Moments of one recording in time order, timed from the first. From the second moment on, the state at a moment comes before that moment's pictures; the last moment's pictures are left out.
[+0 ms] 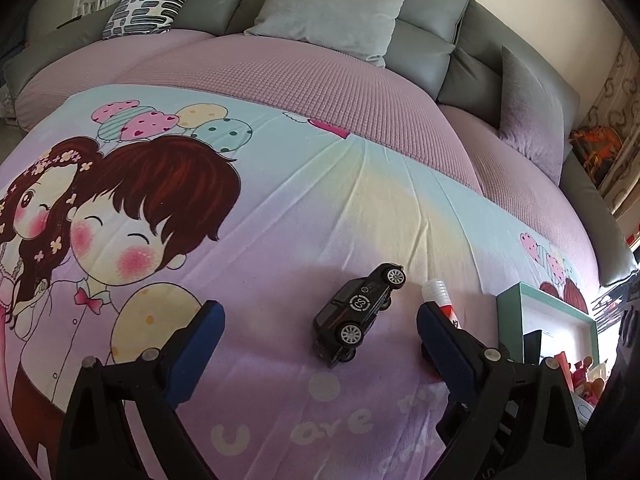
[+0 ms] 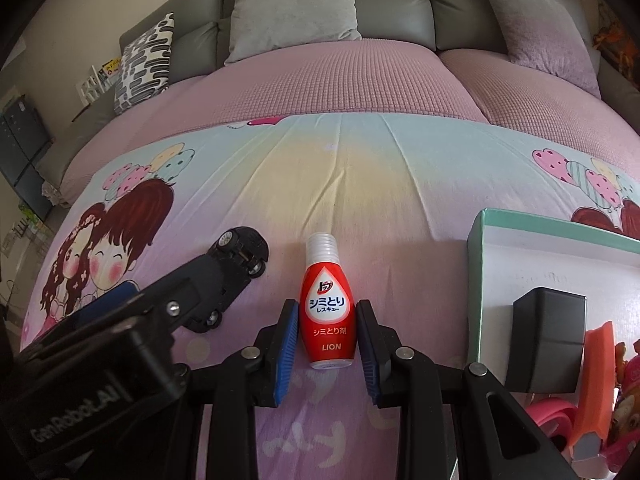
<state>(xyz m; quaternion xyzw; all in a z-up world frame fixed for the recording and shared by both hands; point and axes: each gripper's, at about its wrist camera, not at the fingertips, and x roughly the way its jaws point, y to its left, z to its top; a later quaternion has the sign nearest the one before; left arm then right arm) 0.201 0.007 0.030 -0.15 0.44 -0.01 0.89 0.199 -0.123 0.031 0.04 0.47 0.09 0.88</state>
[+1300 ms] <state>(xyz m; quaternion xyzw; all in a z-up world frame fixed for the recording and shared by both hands) 0.189 0.003 0.057 -0.15 0.39 -0.01 0.91 0.171 -0.145 0.061 0.08 0.44 0.09 0.89</state>
